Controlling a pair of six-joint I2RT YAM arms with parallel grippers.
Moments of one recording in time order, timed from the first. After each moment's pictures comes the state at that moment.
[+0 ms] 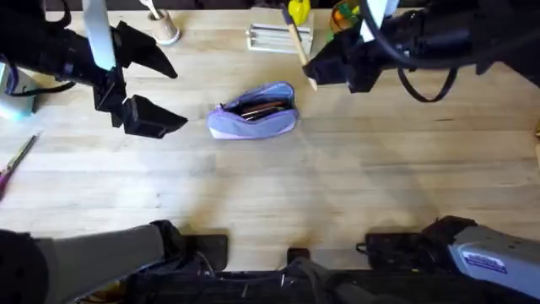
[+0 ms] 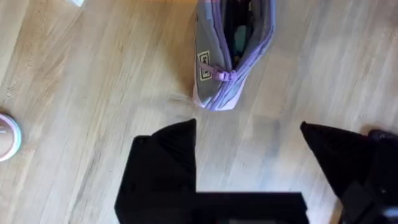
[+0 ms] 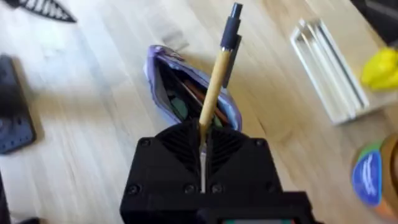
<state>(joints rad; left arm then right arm) 0.35 1.45 1.36 -1.46 0.68 1.56 0.45 1.27 1.16 -0.66 -0.40 -0.28</state>
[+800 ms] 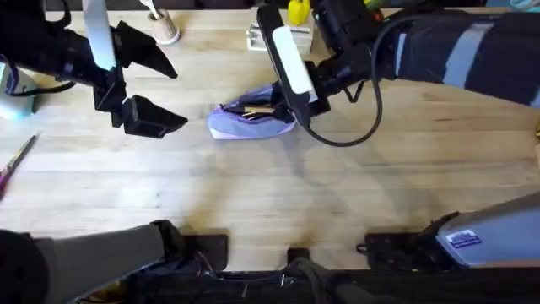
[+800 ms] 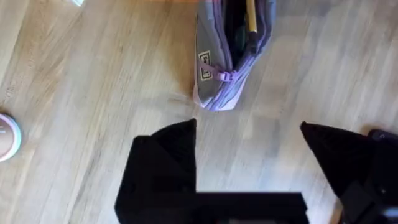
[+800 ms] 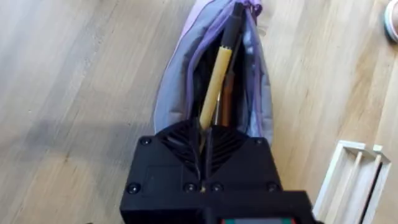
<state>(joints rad) 0.35 1.45 1.36 -1.46 0.68 1.56 0.50 1.70 1.16 -0.56 -0.57 -1.40</state>
